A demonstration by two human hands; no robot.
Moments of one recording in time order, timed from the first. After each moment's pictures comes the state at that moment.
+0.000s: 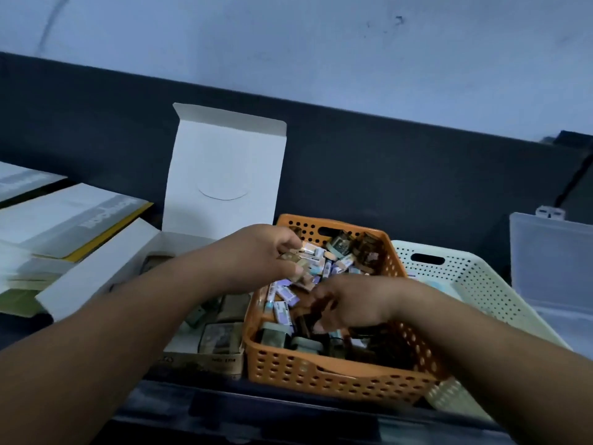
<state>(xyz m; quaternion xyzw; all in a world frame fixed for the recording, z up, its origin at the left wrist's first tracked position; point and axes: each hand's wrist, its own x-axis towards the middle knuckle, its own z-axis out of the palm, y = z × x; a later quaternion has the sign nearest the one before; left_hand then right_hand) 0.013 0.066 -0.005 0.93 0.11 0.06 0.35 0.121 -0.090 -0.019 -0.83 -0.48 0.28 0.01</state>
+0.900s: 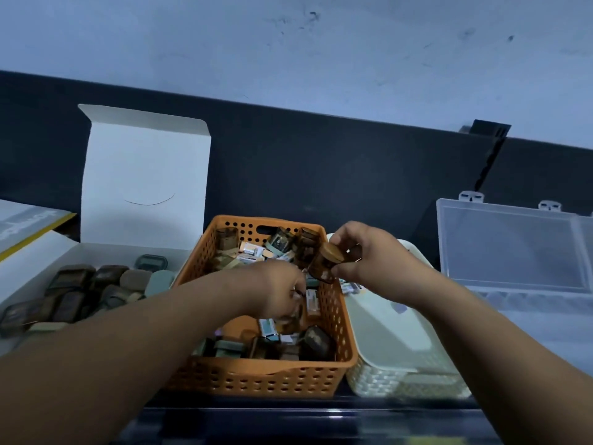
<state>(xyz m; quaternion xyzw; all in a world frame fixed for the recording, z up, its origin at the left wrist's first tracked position) 0.089 -0.032 -0.024 0.98 -0.01 -0.10 0.14 0.165 -0.200 0.005 -0.87 -0.36 0.05 0.34</state>
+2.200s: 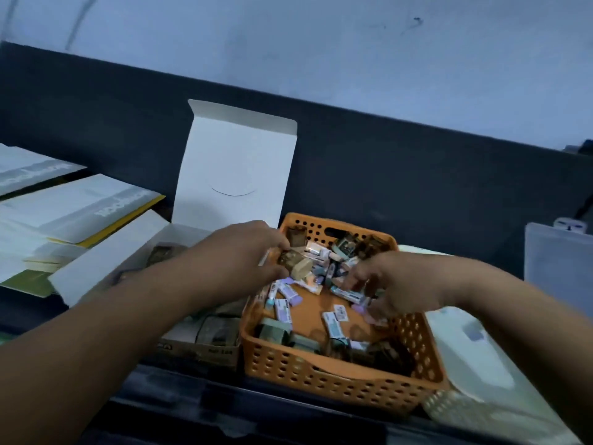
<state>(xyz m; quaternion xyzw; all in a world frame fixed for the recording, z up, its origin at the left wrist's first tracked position) -0.010 0.059 -0.001 0.98 0.12 0.09 0.16 0.132 -0.128 0.029 -0.85 -0.49 0.20 -0.05</state>
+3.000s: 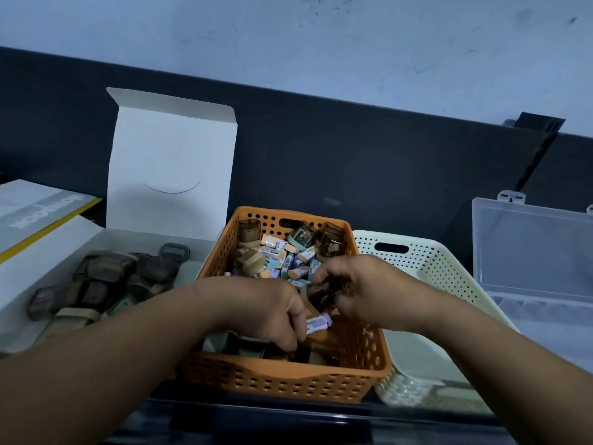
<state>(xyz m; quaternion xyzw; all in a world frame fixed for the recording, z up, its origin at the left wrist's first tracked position) 0.058 -0.006 -0.032 0.92 0.00 -0.25 0.29 0.147 -0.171 -0.014 -0.85 -0.48 0.12 0.18</state>
